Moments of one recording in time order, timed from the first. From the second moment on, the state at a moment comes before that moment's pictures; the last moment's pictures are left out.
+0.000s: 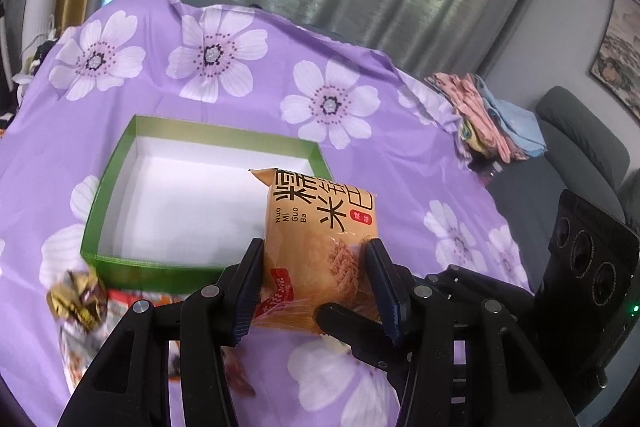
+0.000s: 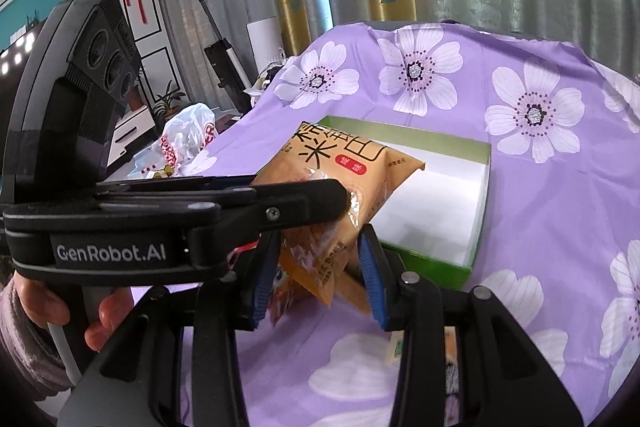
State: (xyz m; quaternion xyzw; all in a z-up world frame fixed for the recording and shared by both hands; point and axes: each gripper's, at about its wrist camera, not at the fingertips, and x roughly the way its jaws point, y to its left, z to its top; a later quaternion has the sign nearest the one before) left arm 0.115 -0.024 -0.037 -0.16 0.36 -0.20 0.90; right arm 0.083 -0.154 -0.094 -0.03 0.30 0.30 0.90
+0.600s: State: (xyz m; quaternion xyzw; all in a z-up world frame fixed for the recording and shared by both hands) left arm 0.186 -0.006 -0.067 -0.18 0.39 -0.14 0.89; right arm 0.167 -0.149 -0.125 0.00 0.34 0.28 0.90
